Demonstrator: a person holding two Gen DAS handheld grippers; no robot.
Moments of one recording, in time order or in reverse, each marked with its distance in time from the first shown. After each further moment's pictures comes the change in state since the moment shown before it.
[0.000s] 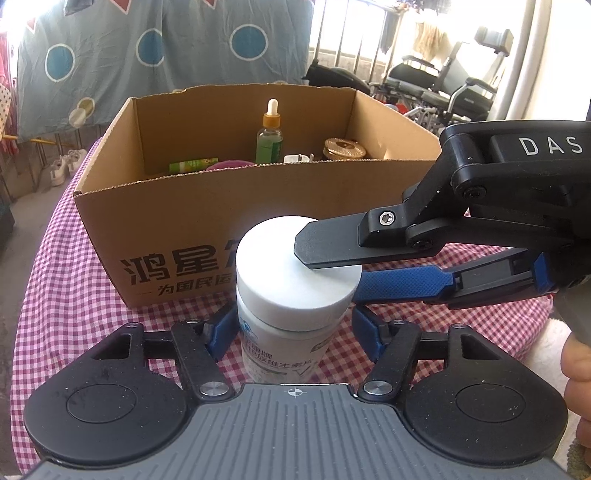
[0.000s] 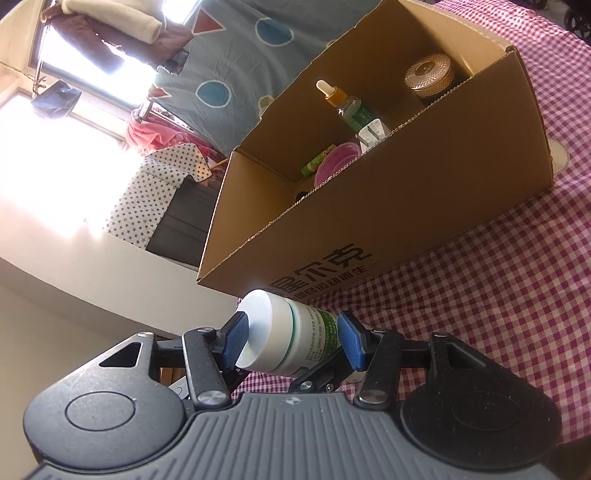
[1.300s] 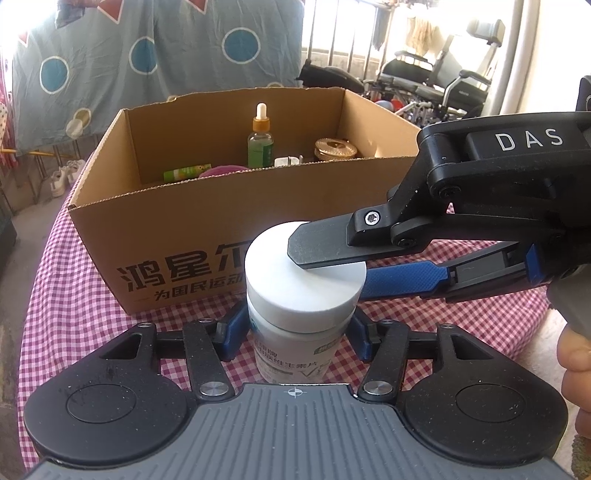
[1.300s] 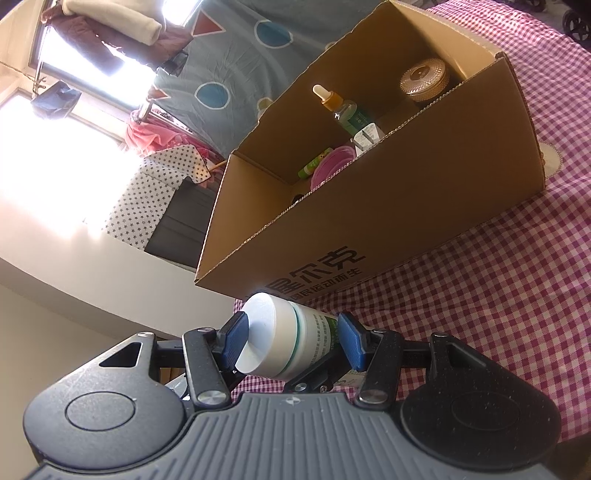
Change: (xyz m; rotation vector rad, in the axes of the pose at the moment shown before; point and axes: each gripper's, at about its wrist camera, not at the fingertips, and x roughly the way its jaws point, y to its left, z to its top) left arm -0.003 -0.010 -0.001 0.036 -0.002 0.012; right arm -0.007 -0.007 0.004 -0.006 -0.004 -0.005
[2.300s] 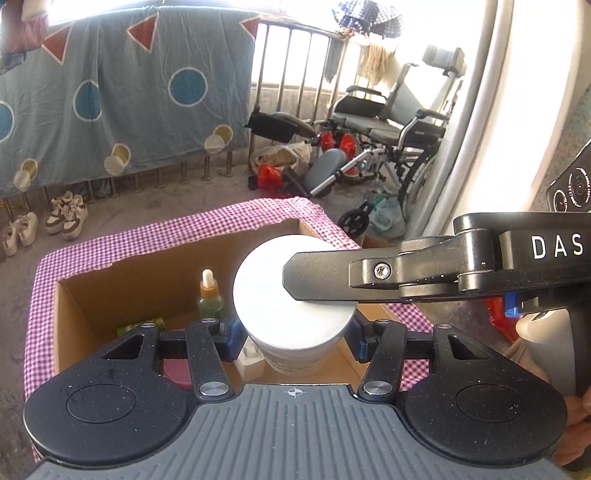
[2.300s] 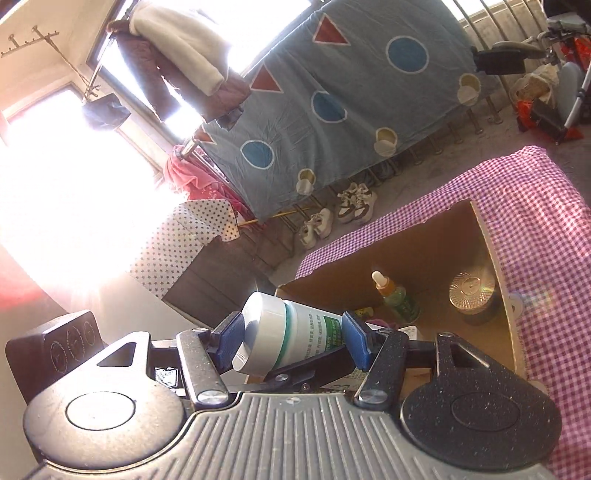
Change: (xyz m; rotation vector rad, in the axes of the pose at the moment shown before) left arm 0.017 -0.012 0.151 0.056 -0.042 -0.180; right arm -0.042 0.053 0.130 -0.202 -0.180 0.022
